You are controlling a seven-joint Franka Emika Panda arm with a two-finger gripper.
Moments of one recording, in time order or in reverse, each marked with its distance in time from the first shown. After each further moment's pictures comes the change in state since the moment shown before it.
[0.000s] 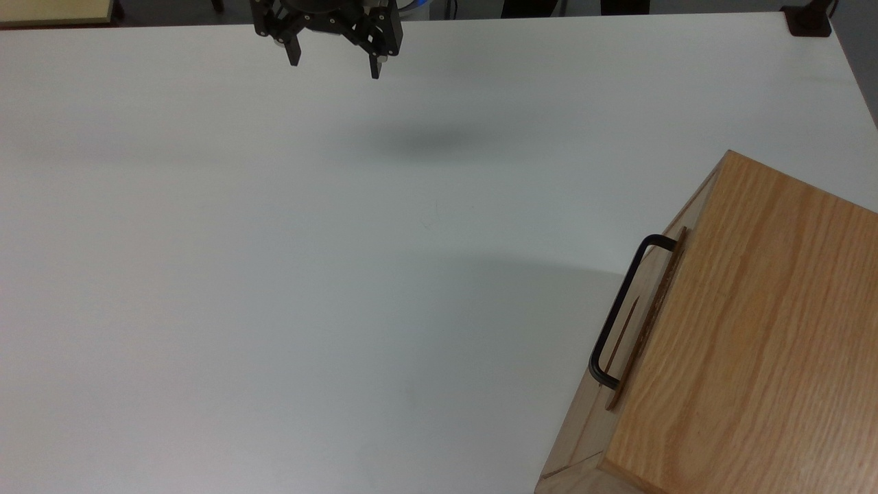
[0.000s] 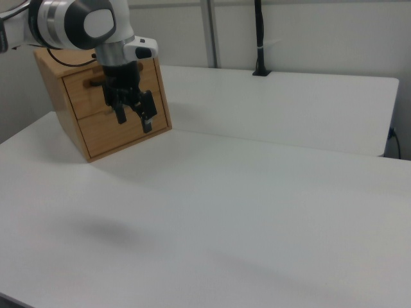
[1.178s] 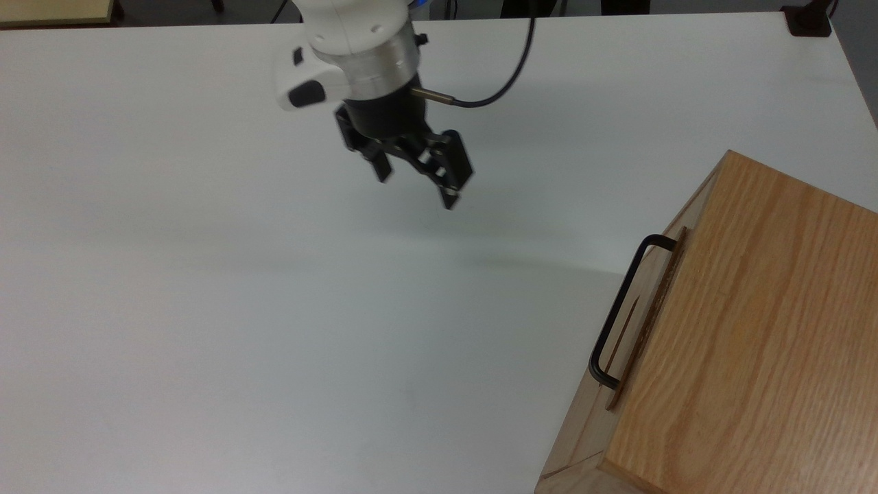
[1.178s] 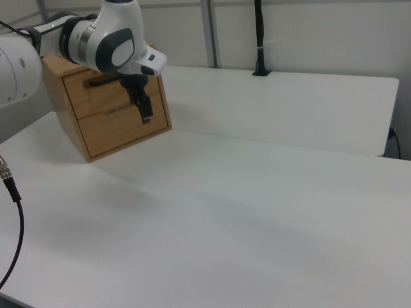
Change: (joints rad) arm 0.040 0.267 0.045 0.168 0.232 0.324 0.423
